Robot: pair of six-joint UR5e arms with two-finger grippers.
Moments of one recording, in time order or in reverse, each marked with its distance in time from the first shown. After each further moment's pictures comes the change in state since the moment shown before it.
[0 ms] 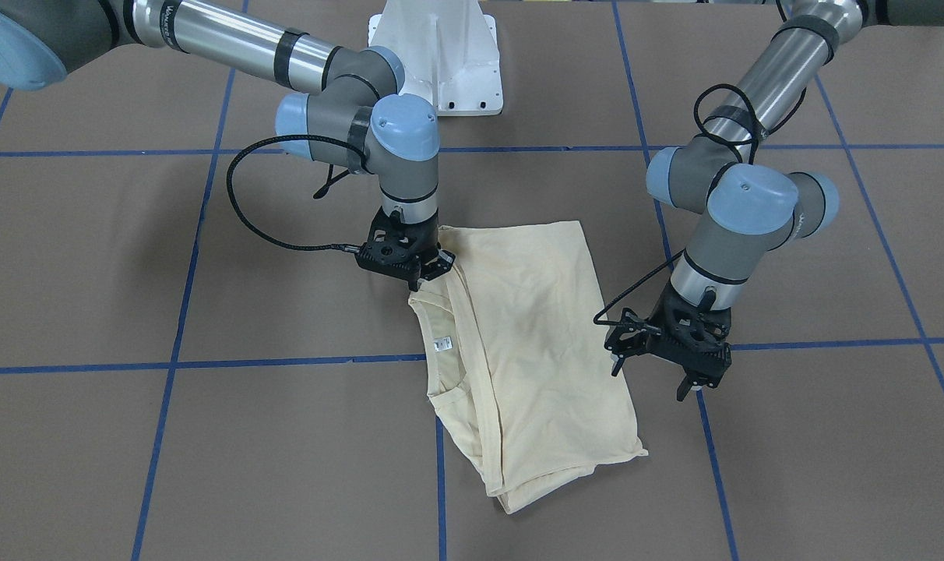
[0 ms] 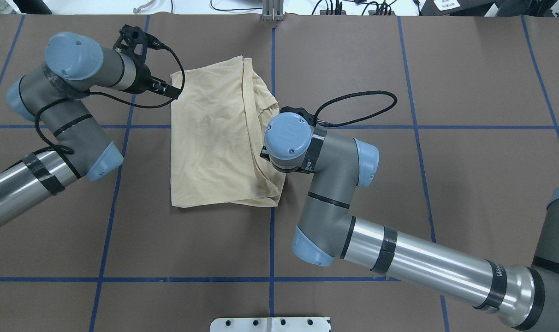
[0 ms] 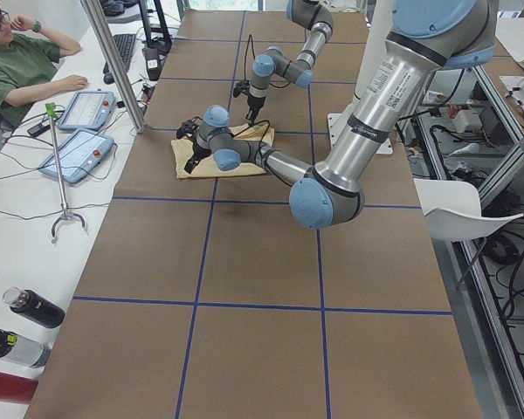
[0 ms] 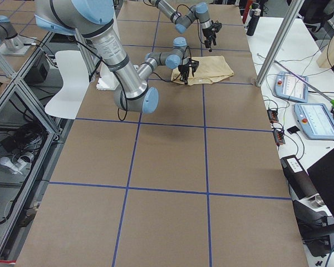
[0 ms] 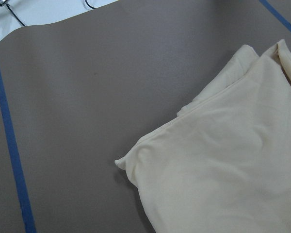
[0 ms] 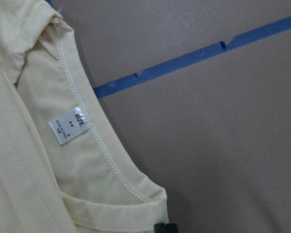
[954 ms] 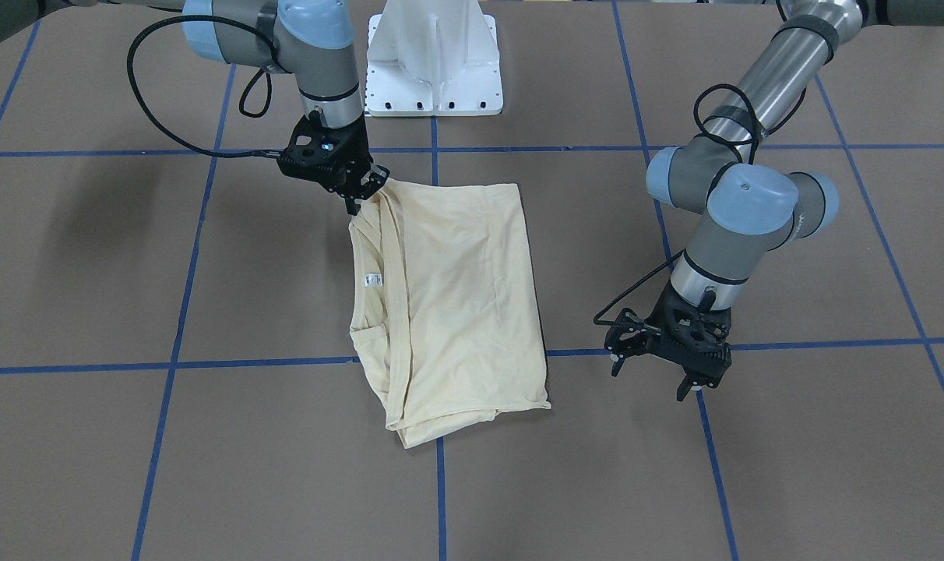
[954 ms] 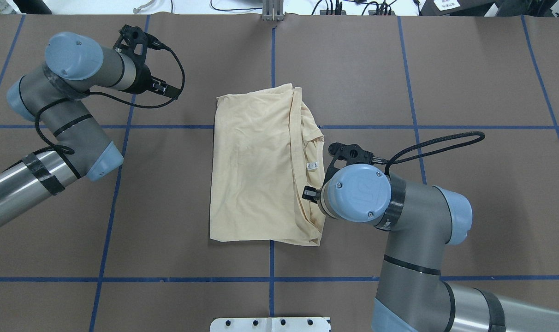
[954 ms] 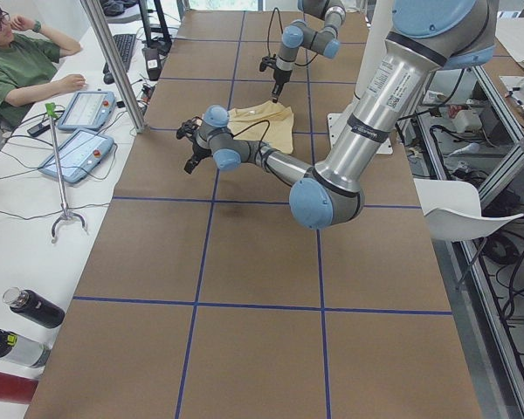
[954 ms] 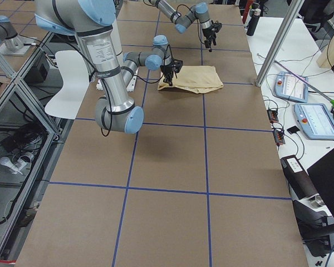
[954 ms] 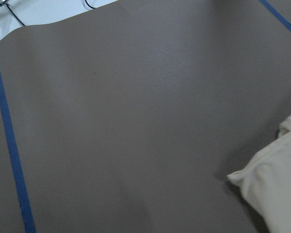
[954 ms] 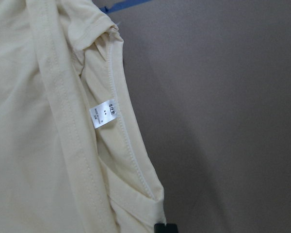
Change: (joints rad) left arm 0.000 0.000 0.001 0.000 0.000 0.000; right arm -0.114 -0.309 0.509 -0.199 -0.075 0.024
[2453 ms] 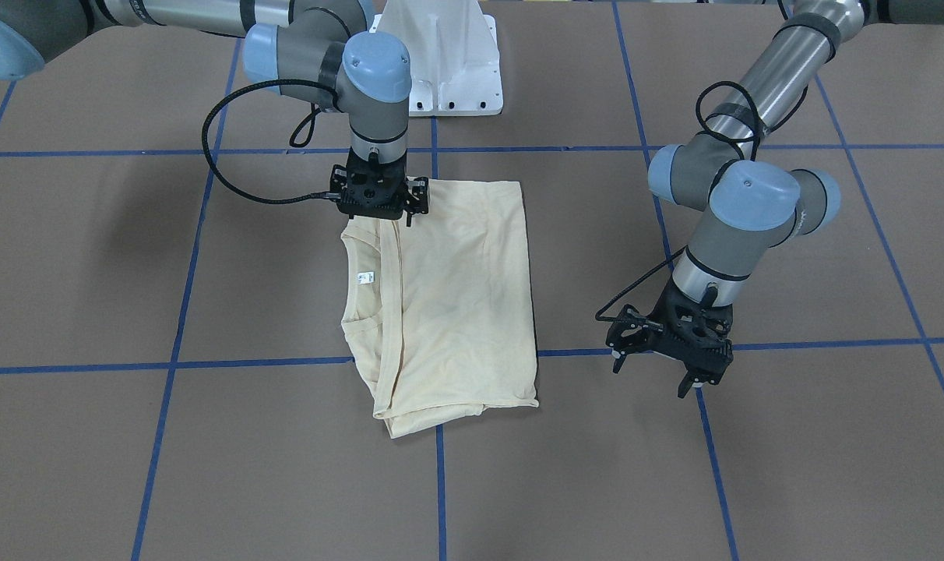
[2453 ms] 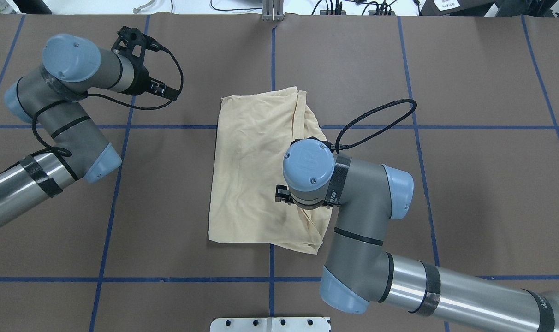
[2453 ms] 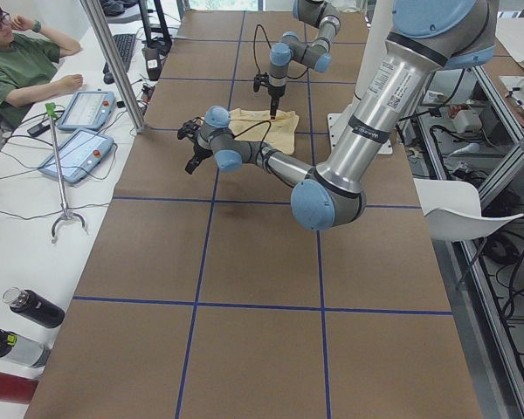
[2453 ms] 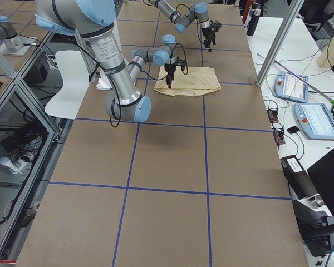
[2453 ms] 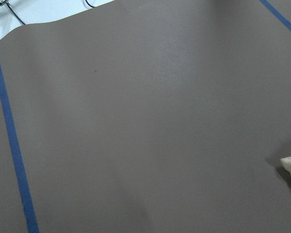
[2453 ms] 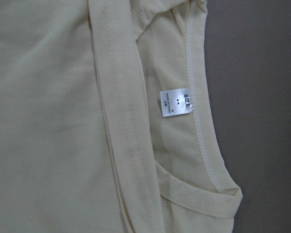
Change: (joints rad) left arm 0.001 0.012 -0.014 0.000 0.000 0.001; right arm 0.043 0.181 -0.235 -0.087 0.166 -0.260
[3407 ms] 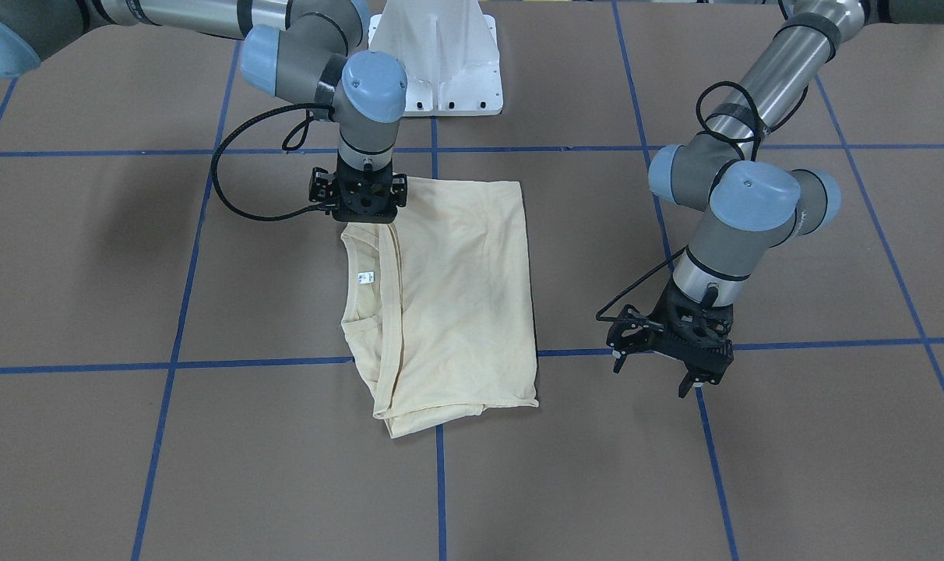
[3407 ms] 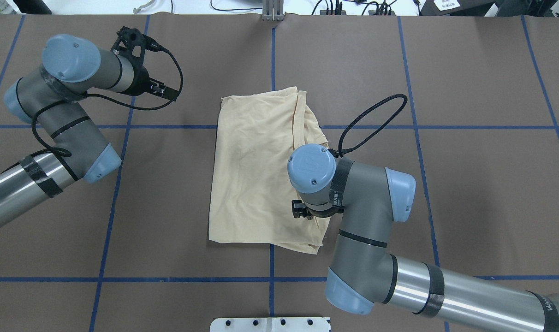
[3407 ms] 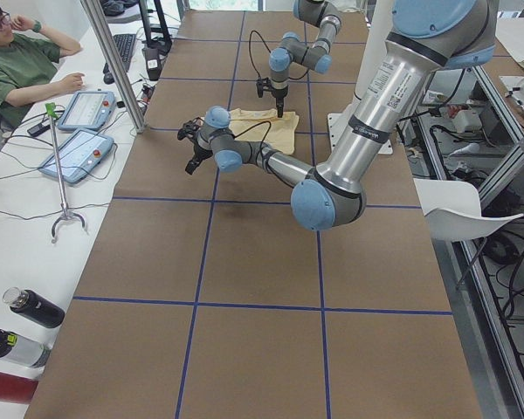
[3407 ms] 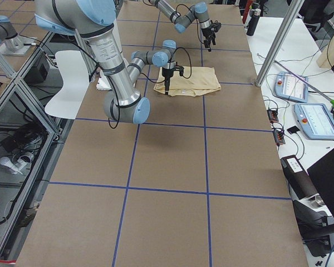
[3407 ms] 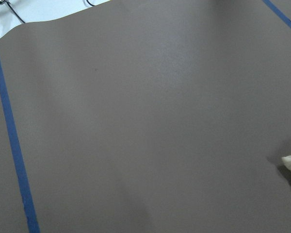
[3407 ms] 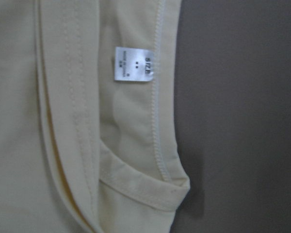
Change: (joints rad) left arm 0.000 0.002 0.000 0.000 0.000 0.000; right arm 0.002 -0.033 0.002 -0.127 0.023 -0.195
